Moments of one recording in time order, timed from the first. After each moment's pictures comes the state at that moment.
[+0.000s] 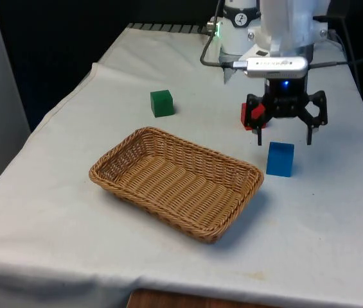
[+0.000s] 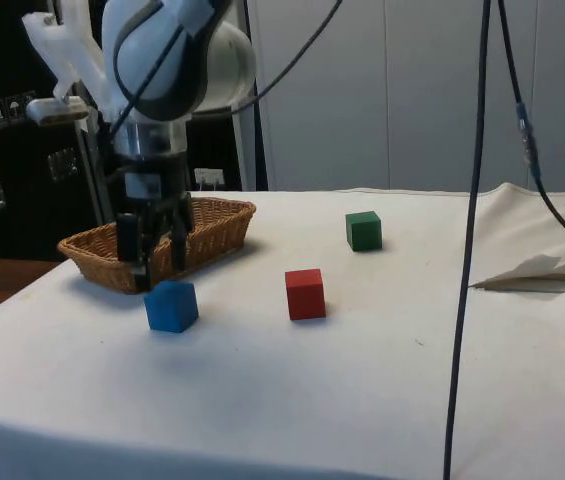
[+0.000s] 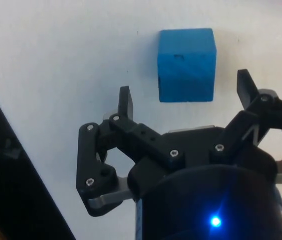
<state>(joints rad) 0.37 0.55 -0.23 -1.90 0.33 2.48 -0.09</state>
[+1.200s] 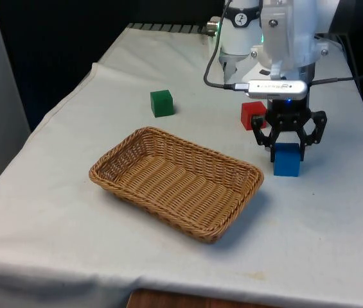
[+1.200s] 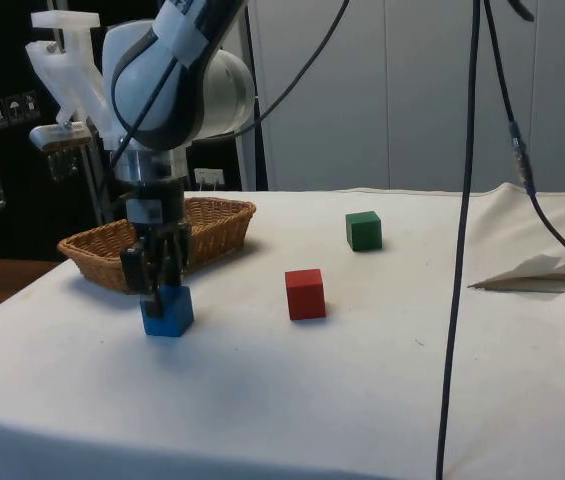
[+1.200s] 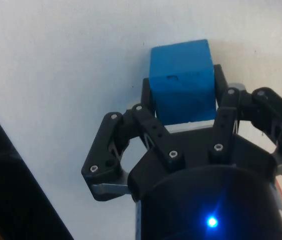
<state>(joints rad) 0.37 0.62 -0.22 -1.87 0.38 2.52 -0.13</state>
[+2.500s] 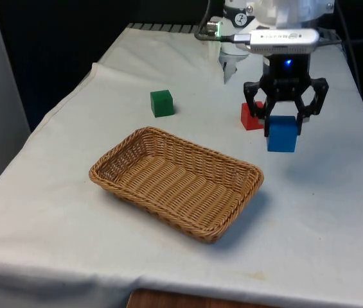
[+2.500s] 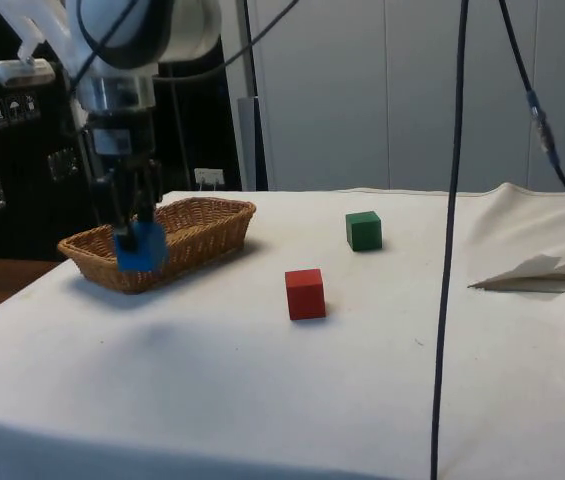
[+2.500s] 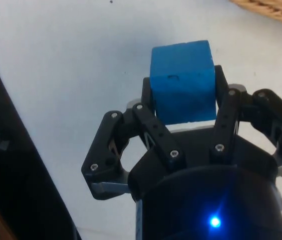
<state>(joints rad) 0.36 0.56 -0.27 -1.72 0.27 2.29 -0.10</state>
